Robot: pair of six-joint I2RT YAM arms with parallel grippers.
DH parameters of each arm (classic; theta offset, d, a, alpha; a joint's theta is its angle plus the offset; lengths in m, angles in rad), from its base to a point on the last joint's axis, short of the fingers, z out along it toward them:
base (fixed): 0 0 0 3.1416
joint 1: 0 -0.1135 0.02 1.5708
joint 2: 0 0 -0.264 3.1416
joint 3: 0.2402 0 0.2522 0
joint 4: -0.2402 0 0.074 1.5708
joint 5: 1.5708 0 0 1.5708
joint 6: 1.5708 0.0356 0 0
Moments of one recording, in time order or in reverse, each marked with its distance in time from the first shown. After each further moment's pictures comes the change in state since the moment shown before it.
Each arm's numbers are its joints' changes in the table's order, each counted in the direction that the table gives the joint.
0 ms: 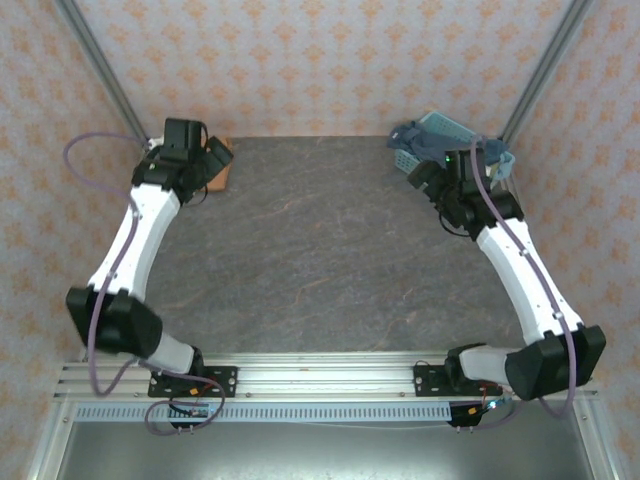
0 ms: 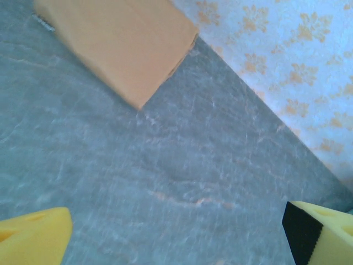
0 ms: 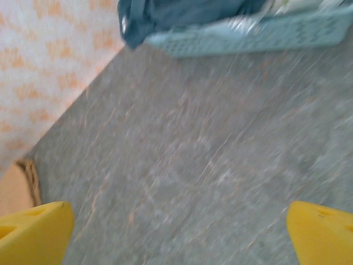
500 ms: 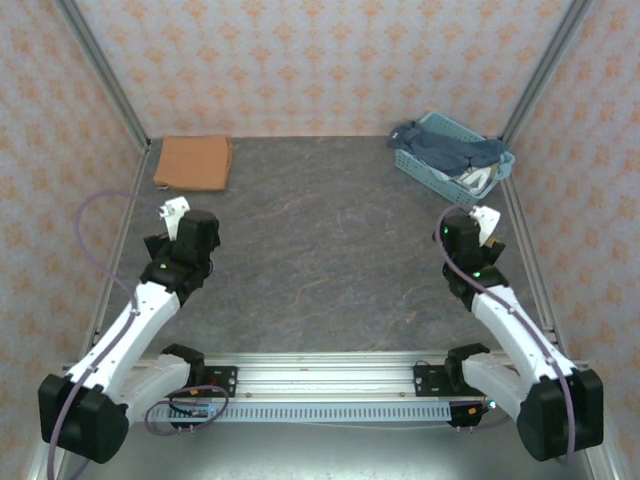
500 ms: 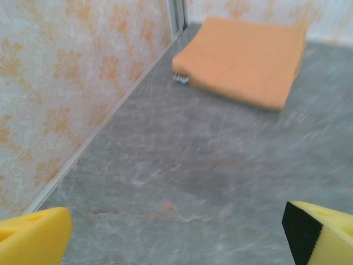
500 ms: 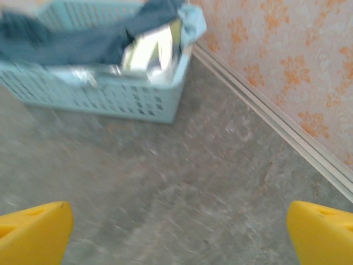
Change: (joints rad) left arm 0.145 -0.488 -0.818 0.397 -0.555 0.501; right arm 0.009 -0.280 -0.761 0.598 0.480 -0.467
